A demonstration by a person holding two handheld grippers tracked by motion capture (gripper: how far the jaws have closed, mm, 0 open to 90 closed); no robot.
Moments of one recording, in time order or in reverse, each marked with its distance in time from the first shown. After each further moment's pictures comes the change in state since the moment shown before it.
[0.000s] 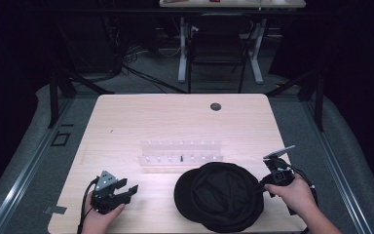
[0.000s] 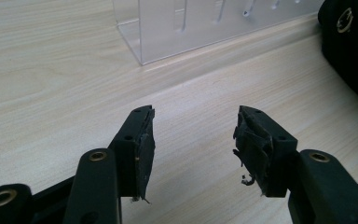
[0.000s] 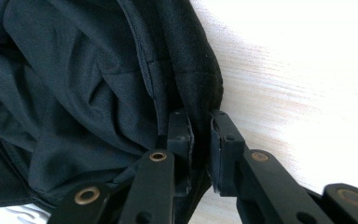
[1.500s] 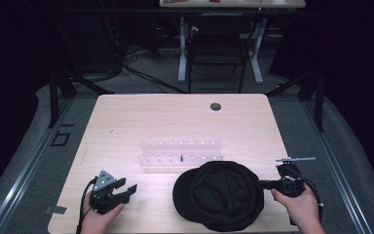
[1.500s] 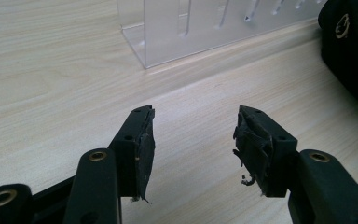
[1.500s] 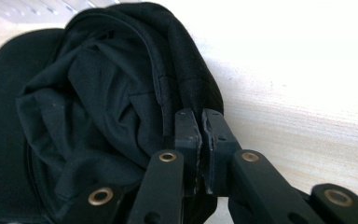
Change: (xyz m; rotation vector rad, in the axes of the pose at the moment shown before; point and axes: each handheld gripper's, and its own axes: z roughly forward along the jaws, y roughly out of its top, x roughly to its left) left arm 0.001 0.000 -0.003 -0.015 0.003 -0.008; right arm 0.001 -0.035 -0.022 -0.335 0.051 -0.068
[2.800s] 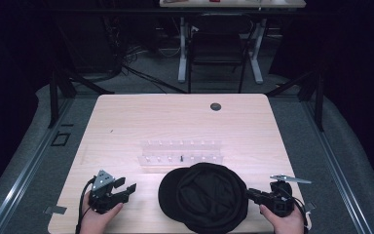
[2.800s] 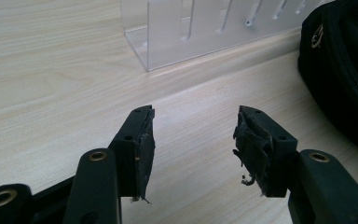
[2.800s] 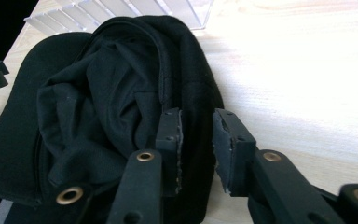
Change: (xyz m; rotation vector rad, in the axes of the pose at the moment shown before) left arm 0.002 0.001 -0.001 -0.014 -0.001 -0.013; right arm 0.021 -0.049 0.020 -0.188 0.110 0.018
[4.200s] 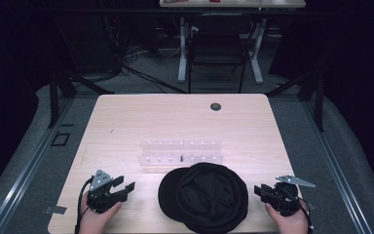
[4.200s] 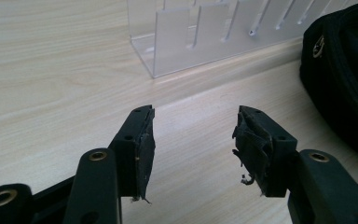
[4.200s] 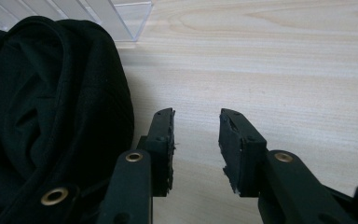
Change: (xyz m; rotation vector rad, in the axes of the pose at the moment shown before) left arm 0.003 0.000 -0.002 -0.023 0.002 -0.013; right arm -0.028 -0.006 0.004 -0.100 -0.195 -0.095
